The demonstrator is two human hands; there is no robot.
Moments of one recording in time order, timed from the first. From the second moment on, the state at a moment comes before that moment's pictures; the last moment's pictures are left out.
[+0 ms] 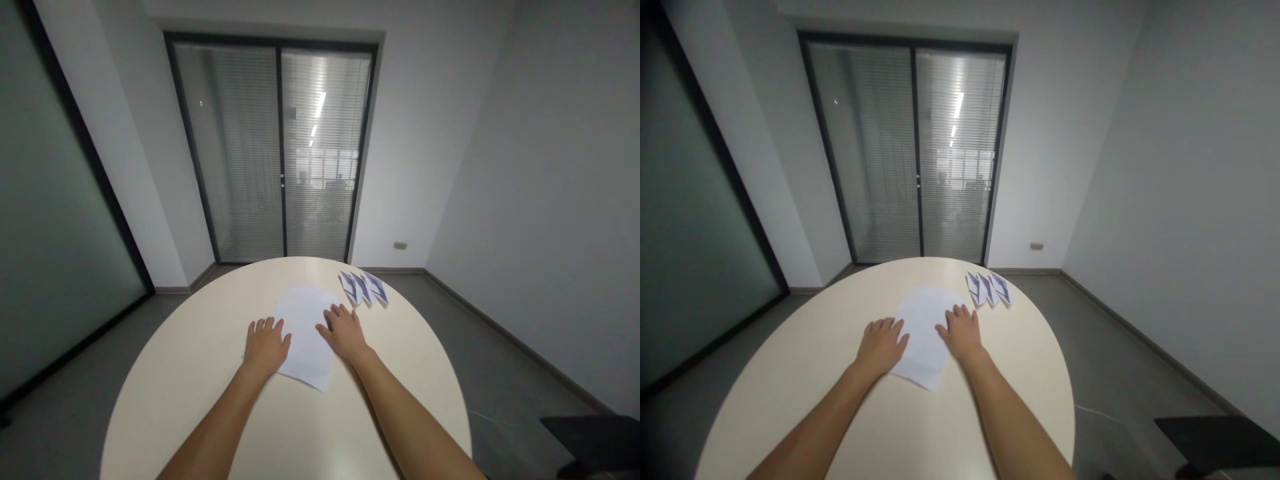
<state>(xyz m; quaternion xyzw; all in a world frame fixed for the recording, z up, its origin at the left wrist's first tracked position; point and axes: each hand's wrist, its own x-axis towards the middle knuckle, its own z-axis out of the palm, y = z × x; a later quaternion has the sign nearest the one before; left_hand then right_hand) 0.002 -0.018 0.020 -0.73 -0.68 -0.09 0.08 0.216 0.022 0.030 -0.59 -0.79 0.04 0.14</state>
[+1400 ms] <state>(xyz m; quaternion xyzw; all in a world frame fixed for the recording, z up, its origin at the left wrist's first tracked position) -0.027 -0.004 0.019 -0.76 -0.57 -0.30 0.07 0.250 0.037 0.019 -0.51 -0.78 0.24 0.29</state>
